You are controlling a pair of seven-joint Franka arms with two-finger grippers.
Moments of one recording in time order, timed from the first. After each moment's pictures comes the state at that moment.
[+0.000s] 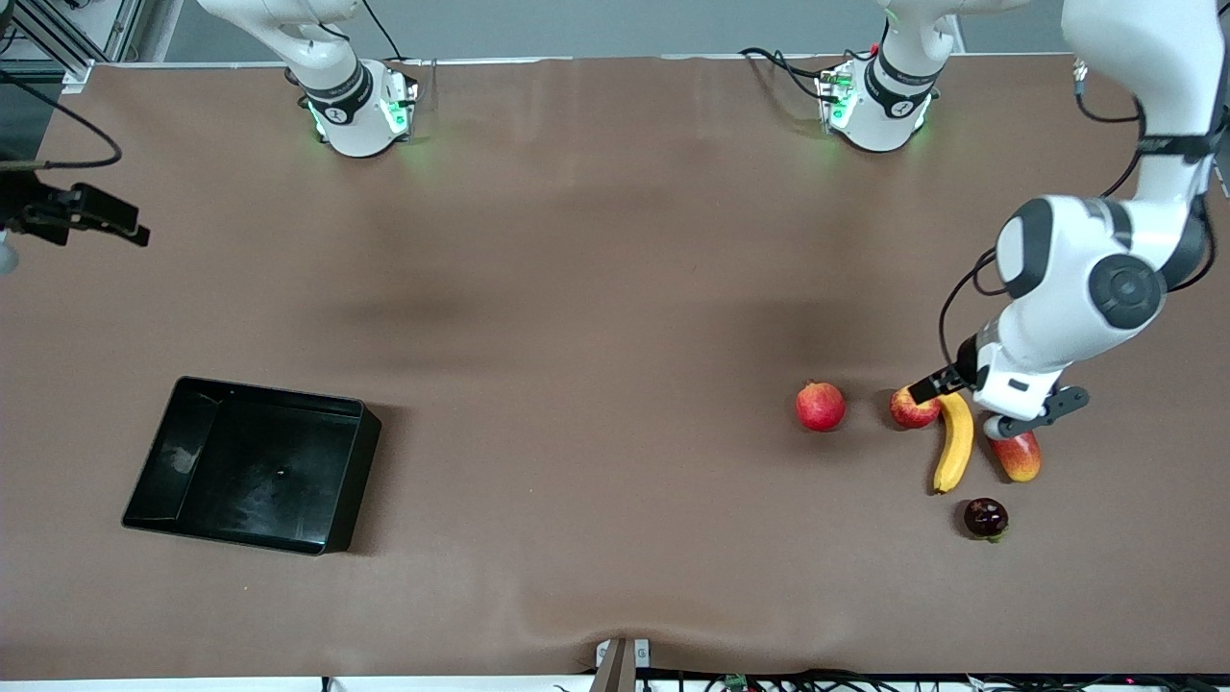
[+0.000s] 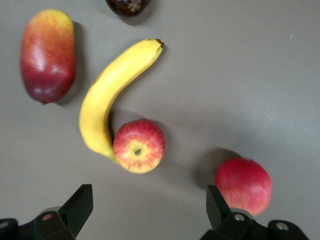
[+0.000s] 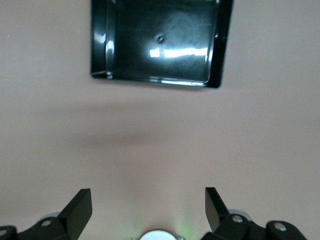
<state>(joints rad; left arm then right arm) 0.00 0.34 -0.10 -1.93 0.02 2.26 -0.50 -0.07 -0.02 -0.03 -1.62 0.01 1.50 -0.04</state>
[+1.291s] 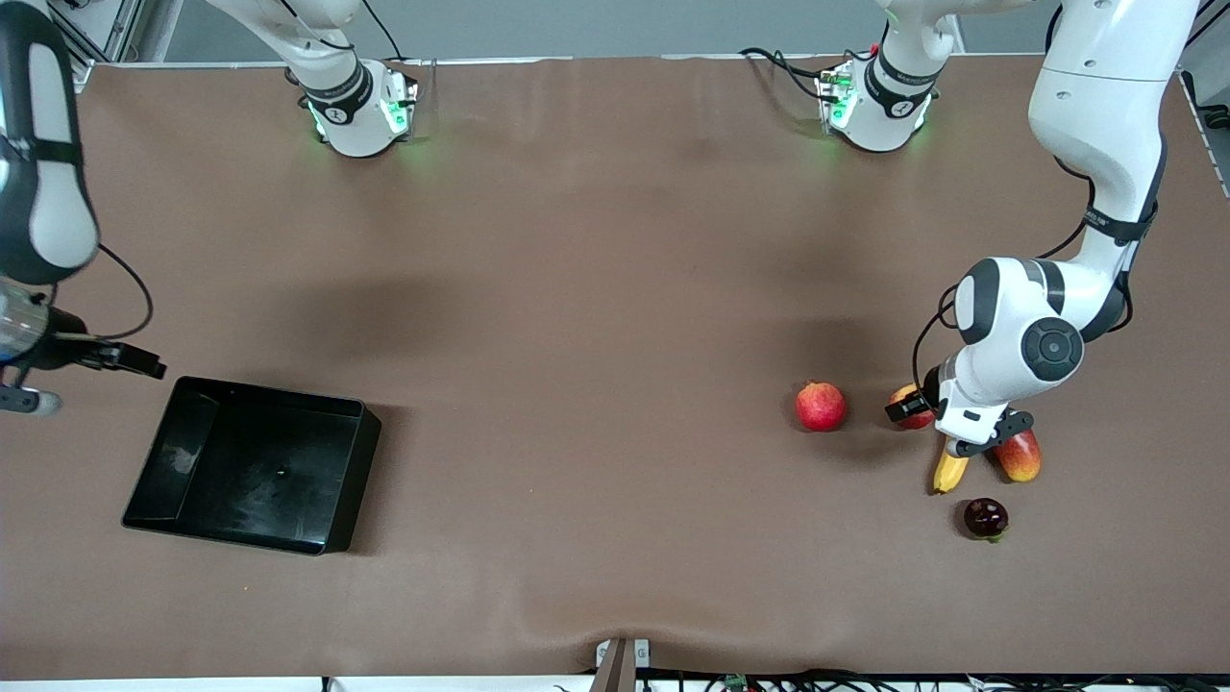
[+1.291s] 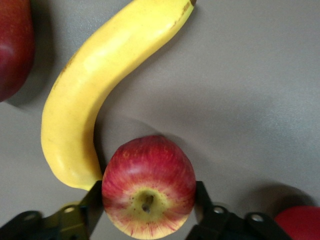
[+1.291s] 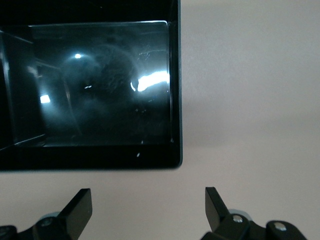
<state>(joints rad) 0.01 0.52 -0.09 -1.93 0.04 2.39 -0.51 -0.24 0.28 -0.04 -1.86 0.01 2.13 -0.13</state>
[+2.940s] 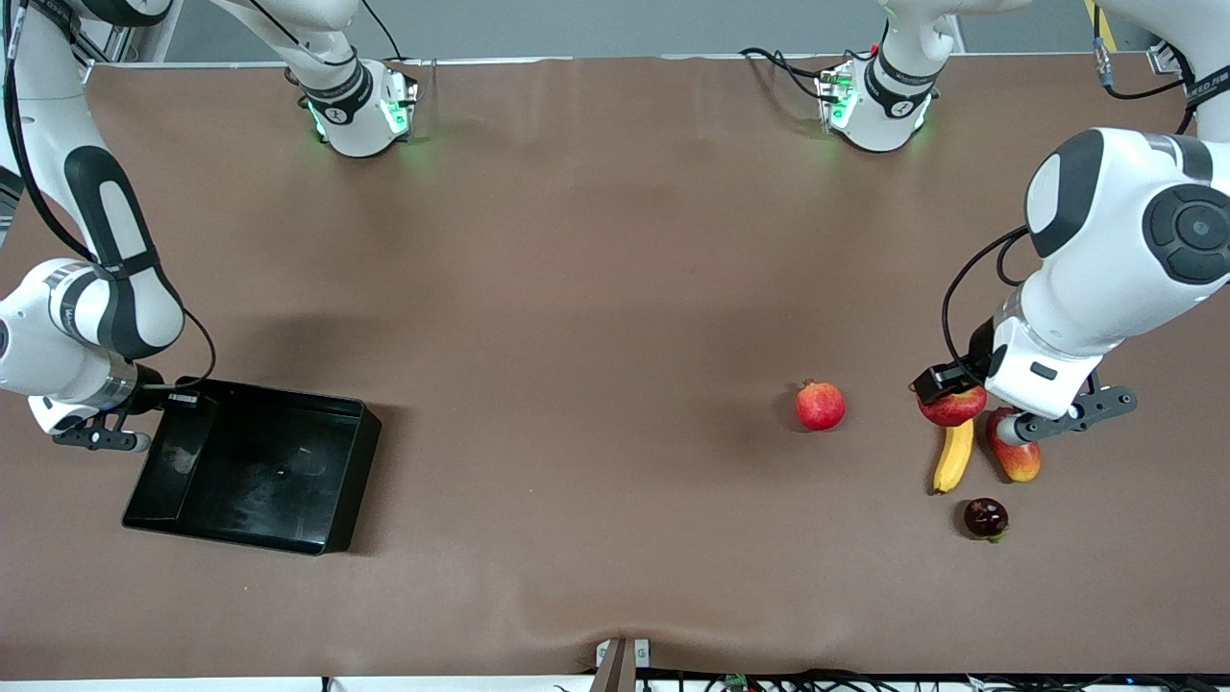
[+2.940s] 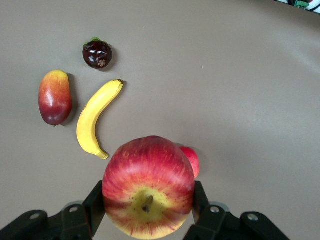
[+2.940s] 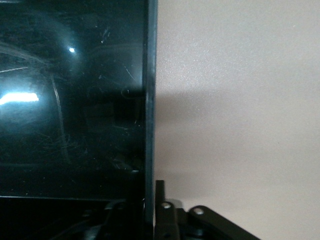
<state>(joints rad) -0.04 0.31 -0.19 -1.52 0.07 1.87 -0.51 -0.29 0.56 -0.03 -1.85 0.02 2.39 -0.22</state>
